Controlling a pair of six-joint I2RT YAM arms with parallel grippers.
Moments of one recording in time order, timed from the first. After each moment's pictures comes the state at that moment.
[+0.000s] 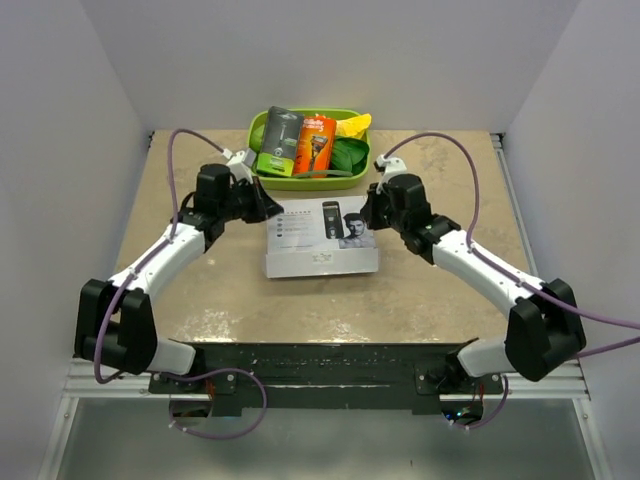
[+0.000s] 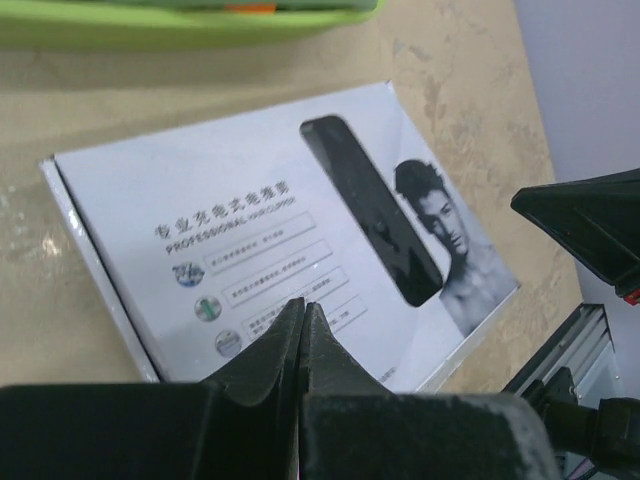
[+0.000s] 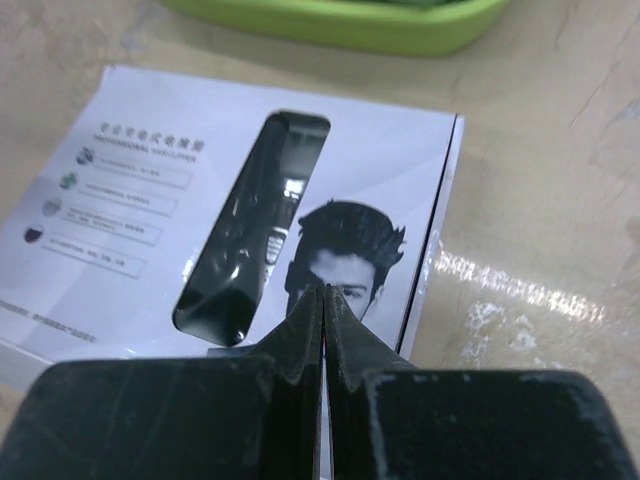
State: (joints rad) left arm -0.26 1.40 0.98 -0.08 0.44 -0.48; right arm 0.51 1.38 1.00 -0.11 0.04 0.29
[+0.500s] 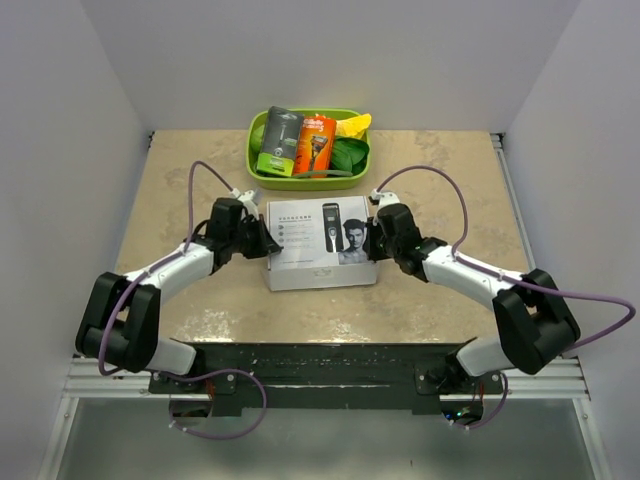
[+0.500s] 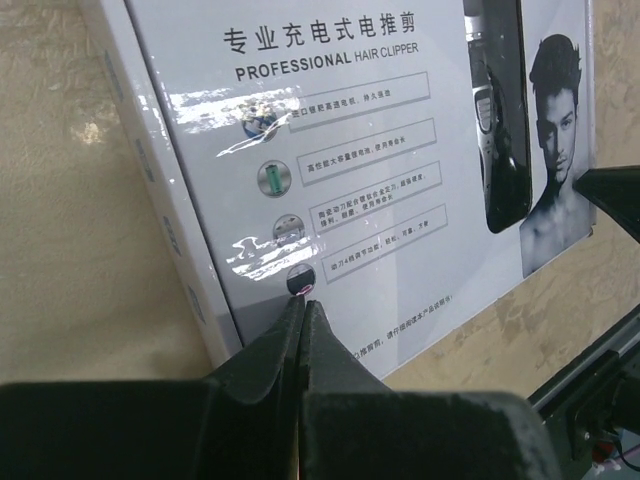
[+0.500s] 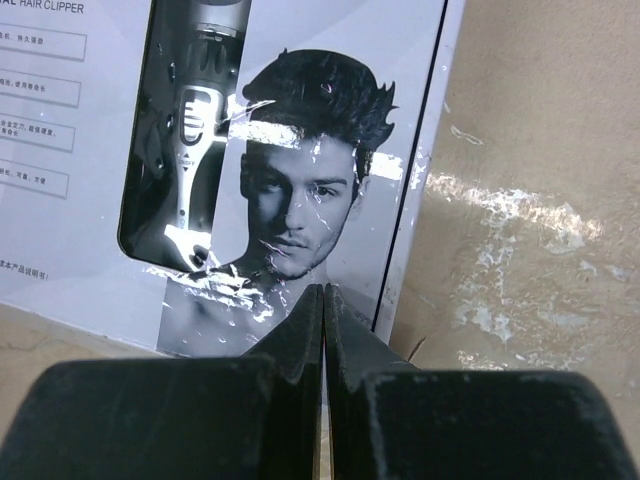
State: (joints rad) left arm -0.31 1.42 0.73 -0.07 0.34 -0.49; right arm 0.56 1.43 0.78 -0.06 0.06 0.34
